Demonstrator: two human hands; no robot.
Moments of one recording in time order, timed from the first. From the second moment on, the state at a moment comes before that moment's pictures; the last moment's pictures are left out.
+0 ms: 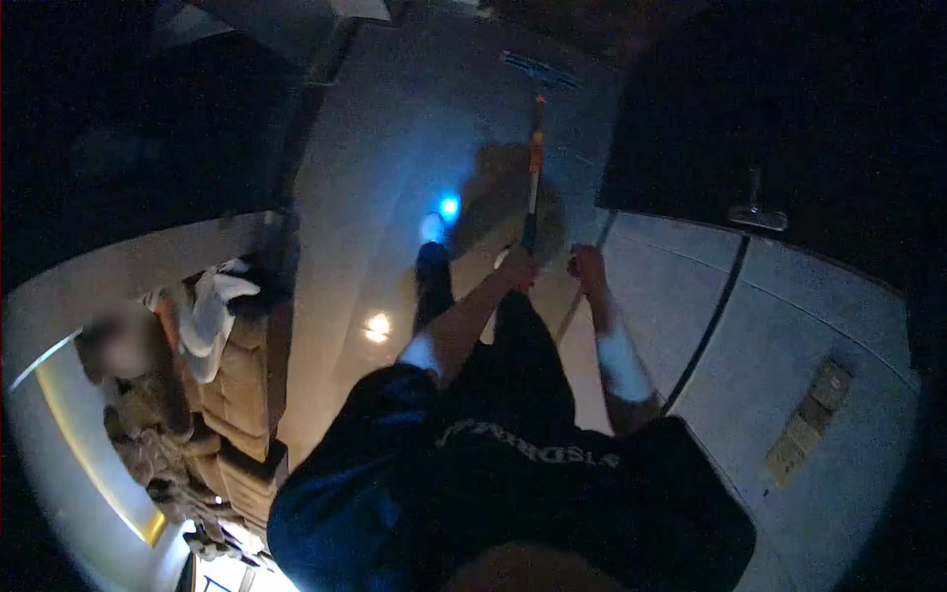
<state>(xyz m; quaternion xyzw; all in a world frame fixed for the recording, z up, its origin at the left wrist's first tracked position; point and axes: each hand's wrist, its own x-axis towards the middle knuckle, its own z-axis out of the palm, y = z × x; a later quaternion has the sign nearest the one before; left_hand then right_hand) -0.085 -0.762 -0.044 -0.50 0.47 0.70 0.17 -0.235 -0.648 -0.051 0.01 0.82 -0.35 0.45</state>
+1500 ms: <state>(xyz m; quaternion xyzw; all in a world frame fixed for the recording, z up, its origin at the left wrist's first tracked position) 0.532 -0.301 0.228 -0.65 0.50 0.54 0.18 0.332 -0.394 -0.075 -0.27 0.58 0.21 0.74</state>
